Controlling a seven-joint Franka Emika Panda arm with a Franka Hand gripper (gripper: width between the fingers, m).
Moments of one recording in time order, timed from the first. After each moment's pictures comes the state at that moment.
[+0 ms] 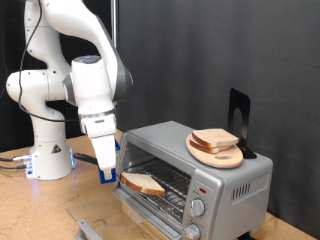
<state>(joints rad) -0.23 -0.13 0.19 -2.65 0.21 2.70 -0.61</state>
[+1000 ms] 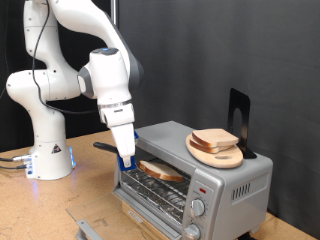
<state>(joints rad) -0.18 -0.19 0.27 -2.65 0.24 2.66 -0.48</state>
